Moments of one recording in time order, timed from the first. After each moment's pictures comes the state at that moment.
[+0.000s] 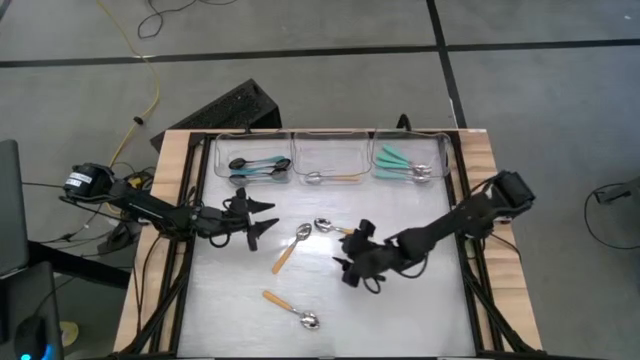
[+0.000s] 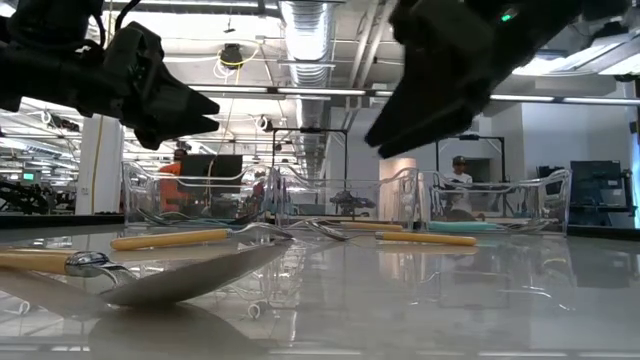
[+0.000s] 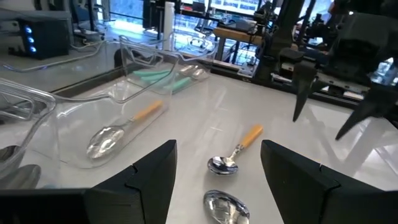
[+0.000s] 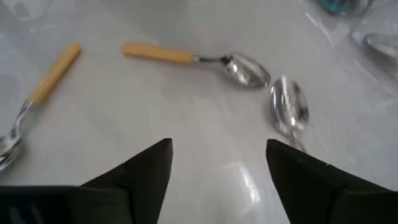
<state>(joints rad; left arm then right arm) -0.20 1.06 0.12 0.78 -0.51 -0.26 0.40 1.69 0.95 -0.05 0.55 0.54</state>
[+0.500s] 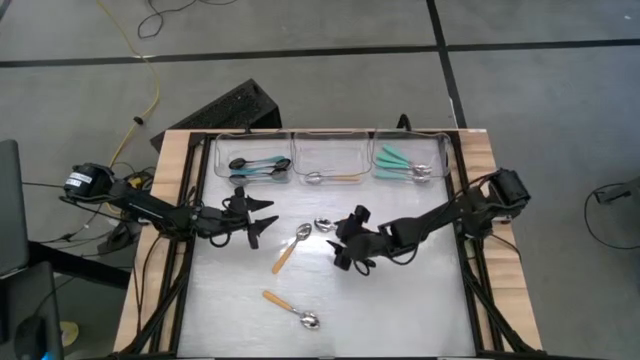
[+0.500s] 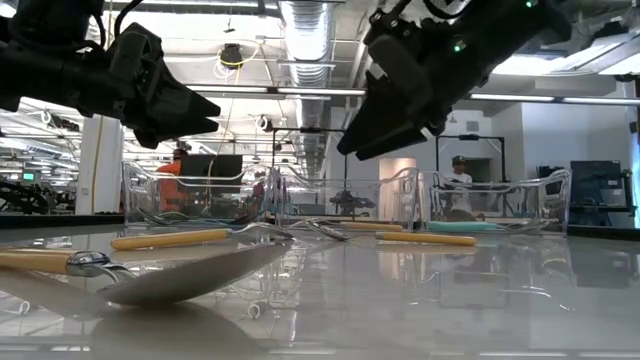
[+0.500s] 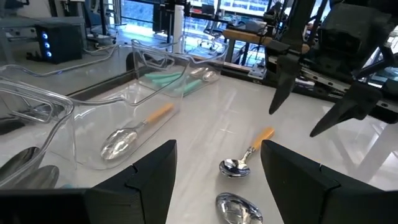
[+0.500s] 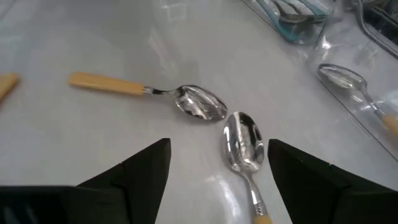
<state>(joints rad) -0.20 1.06 0.12 0.77 -0.55 -0.24 0.29 1.70 0.95 0.01 0.58 0.42</state>
